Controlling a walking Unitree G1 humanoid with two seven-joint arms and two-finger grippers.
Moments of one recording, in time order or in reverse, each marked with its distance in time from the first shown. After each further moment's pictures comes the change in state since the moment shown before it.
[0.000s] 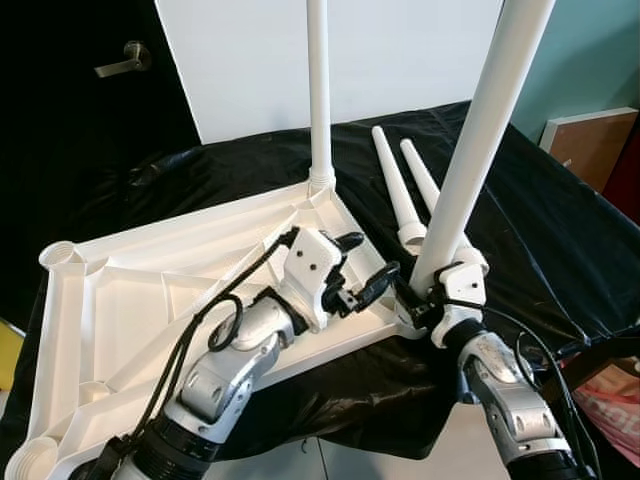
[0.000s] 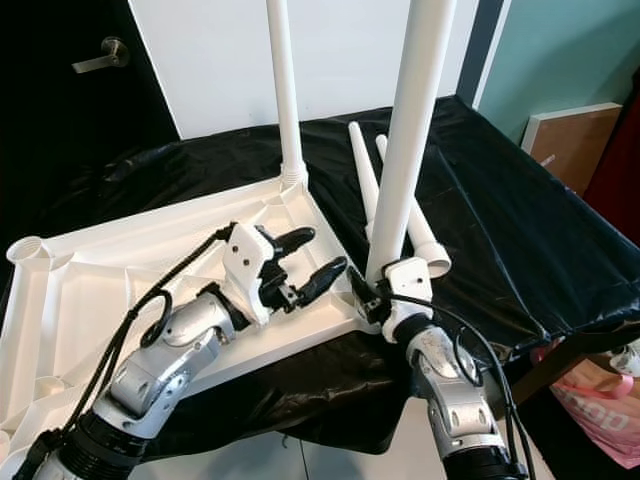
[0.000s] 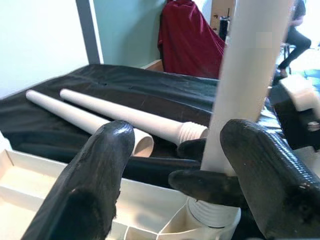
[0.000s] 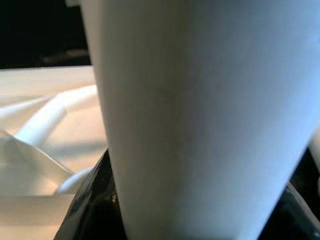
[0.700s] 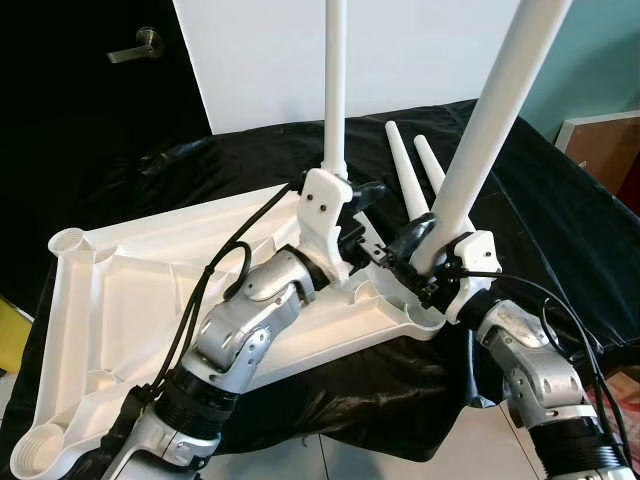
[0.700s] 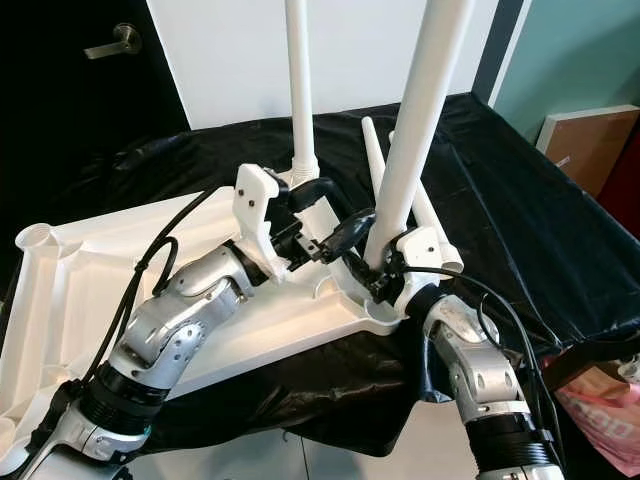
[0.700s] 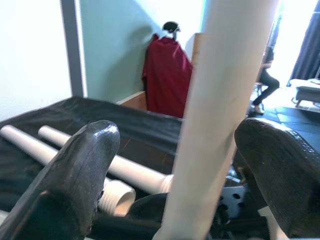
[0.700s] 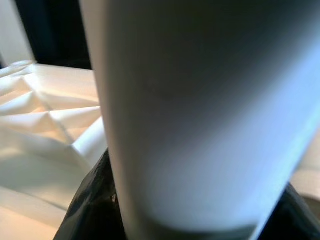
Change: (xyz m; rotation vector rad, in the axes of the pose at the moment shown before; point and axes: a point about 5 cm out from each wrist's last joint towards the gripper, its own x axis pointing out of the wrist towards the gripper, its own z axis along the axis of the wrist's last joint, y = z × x) left arm 0.041 -0.008 0.047 -0.071 -0.123 -0.143; right arm 0.022 -0.018 0.039 -0.094 -0.005 0.278
